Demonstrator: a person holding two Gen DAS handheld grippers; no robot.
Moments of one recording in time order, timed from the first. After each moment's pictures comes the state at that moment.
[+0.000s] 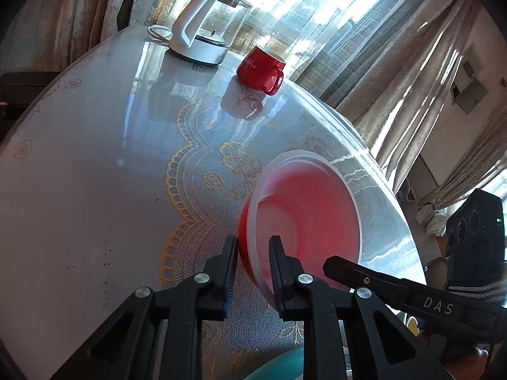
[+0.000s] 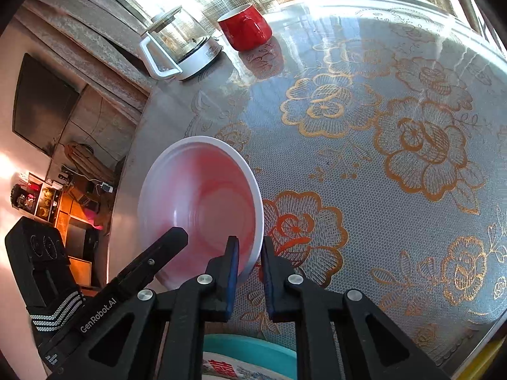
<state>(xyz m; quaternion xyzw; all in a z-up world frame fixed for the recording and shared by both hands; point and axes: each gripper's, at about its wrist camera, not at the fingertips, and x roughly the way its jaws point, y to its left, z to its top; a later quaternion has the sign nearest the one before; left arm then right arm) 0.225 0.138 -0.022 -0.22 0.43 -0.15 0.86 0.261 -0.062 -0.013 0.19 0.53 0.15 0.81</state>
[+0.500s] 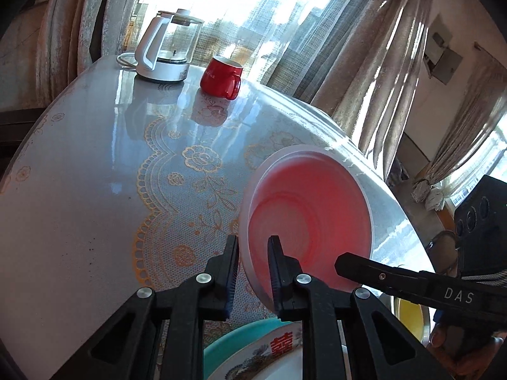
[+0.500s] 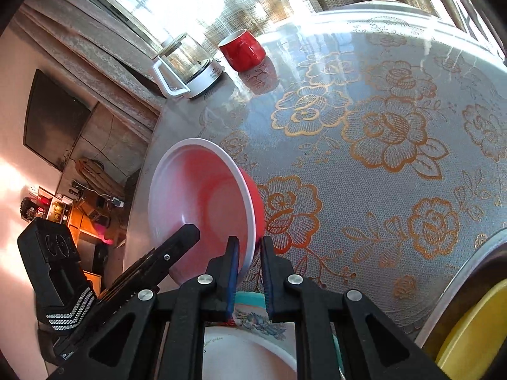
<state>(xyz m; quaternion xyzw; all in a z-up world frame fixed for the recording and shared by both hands) 0.186 0.105 0.004 -0.16 0.39 -0.19 0.89 0.210 -0.098 0.014 0.23 0.49 0.15 0.83</state>
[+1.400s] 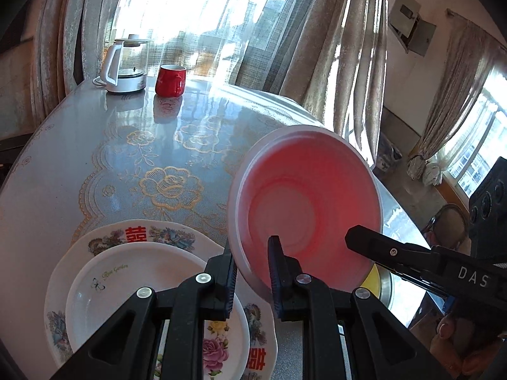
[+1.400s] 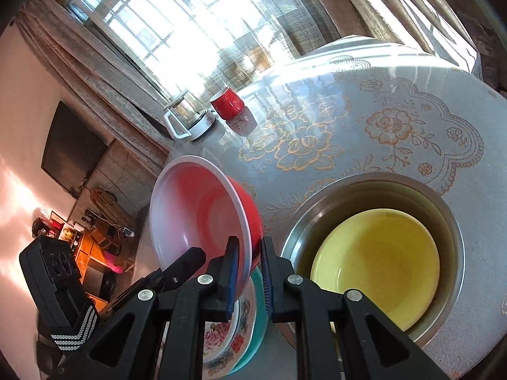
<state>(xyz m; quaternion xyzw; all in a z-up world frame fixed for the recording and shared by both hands) 0.068 -0.010 0.028 -0.10 0.38 -0.19 0.90 0.088 -0.199 0.044 0.26 0.40 0.13 0.87</state>
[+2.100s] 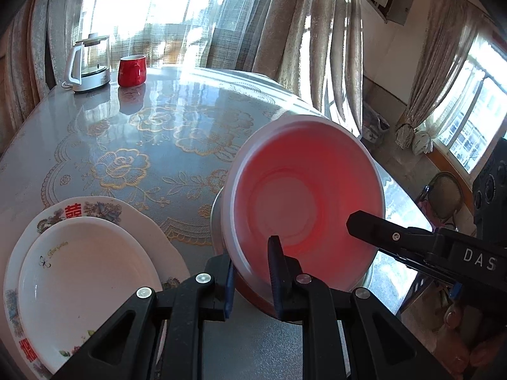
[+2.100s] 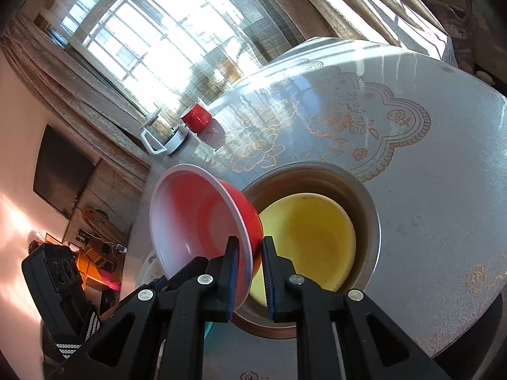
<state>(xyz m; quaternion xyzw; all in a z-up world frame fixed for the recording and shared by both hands) 0.048 -0.077 0.014 -0.05 0.40 -0.23 0.88 0.049 -0.258 0.030 0.29 0.40 0.08 0.86</state>
